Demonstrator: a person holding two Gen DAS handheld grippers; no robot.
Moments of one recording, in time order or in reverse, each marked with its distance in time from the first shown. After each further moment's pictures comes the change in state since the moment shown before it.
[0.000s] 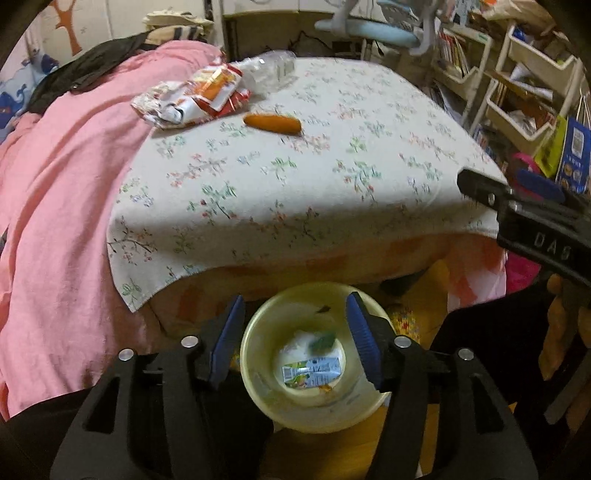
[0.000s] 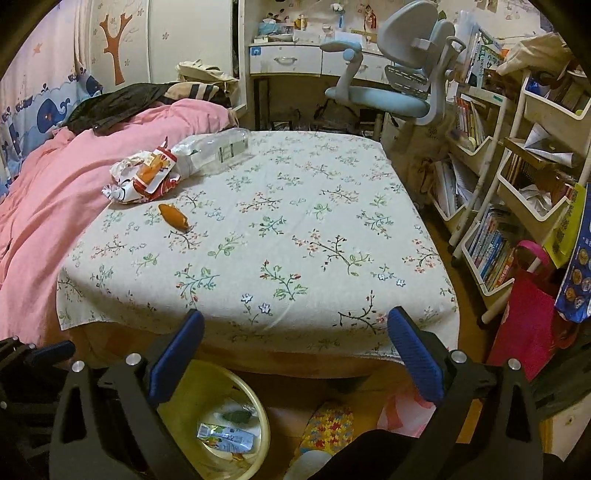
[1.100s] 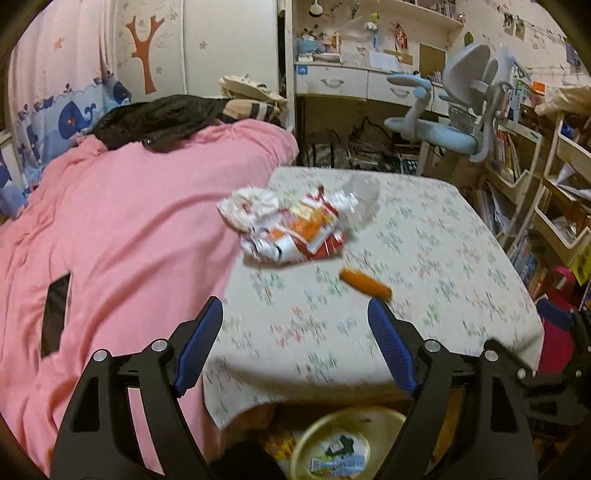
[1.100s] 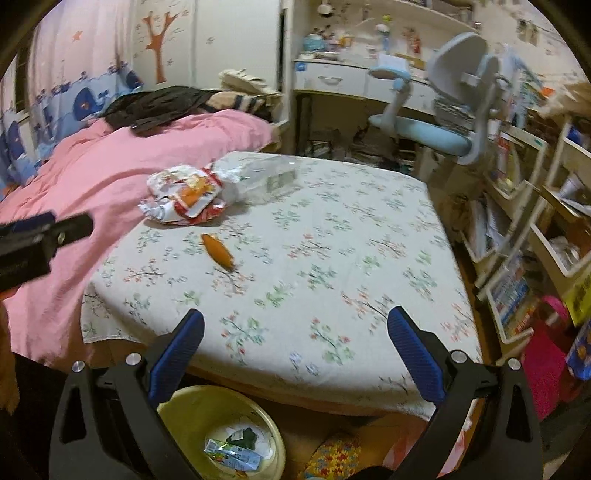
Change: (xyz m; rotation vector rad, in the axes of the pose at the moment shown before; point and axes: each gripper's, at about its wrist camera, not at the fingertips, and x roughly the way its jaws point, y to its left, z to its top) left arm -0.050 0.069 0.095 -0.155 -0.315 0.173; right arm 0.004 0.034 0.040 -0.135 -0.048 0.124
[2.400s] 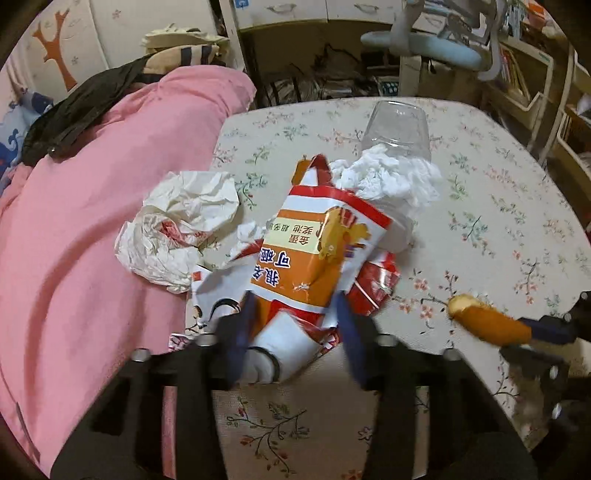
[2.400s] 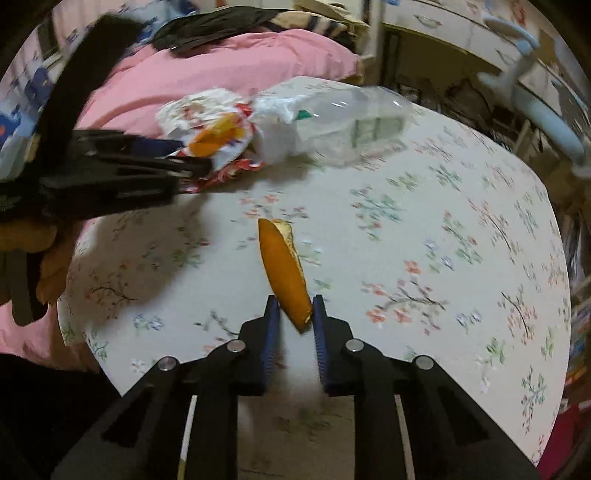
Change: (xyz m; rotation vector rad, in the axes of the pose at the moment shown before) left arm 0.225 -0.009 0.065 0.229 0.261 -0.066; right arm 0.150 0.016 0.052 -0.151 0.287 0.235
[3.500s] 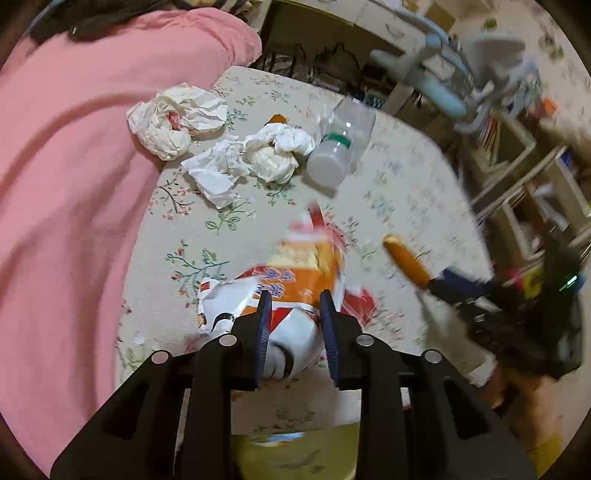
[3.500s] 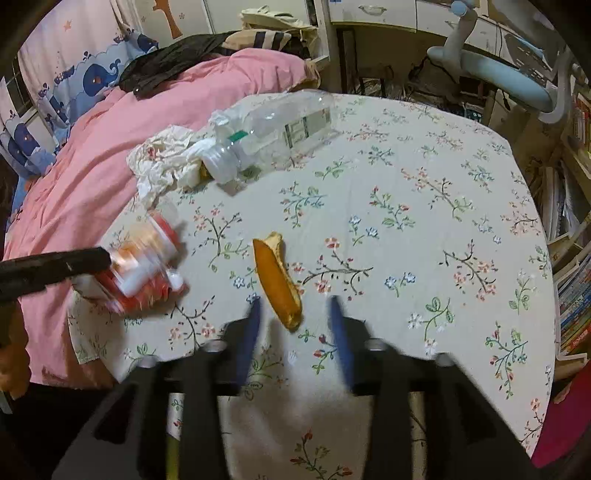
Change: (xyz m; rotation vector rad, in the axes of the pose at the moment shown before) left arm -0.058 0.002 -0.065 -0.313 0.095 -0.293; right arm -0.029 -0.048 -0.014 0.160 -0.052 0.022
